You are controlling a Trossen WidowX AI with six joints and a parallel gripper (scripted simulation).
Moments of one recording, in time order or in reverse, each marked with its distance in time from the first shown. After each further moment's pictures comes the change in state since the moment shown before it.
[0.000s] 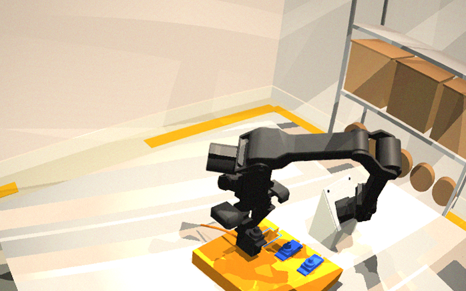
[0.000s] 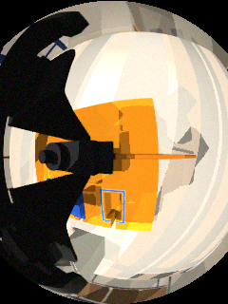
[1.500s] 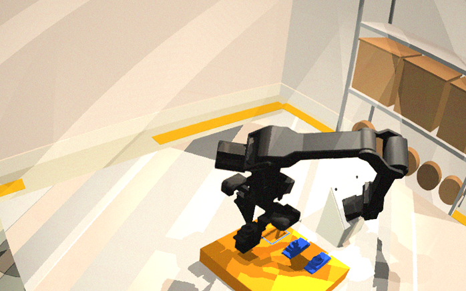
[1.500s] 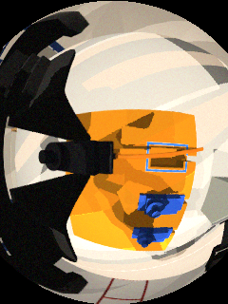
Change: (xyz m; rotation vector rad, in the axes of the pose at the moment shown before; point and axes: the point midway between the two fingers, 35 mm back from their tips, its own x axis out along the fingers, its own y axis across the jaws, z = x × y) arm 0.000 0.000 0.000 1.490 -0.001 0.000
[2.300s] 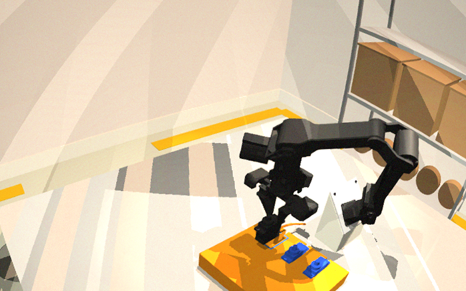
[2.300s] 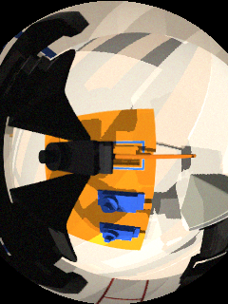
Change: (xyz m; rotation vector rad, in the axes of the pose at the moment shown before) arm 0.000 -0.001 0.075 0.050 -0.006 0.000
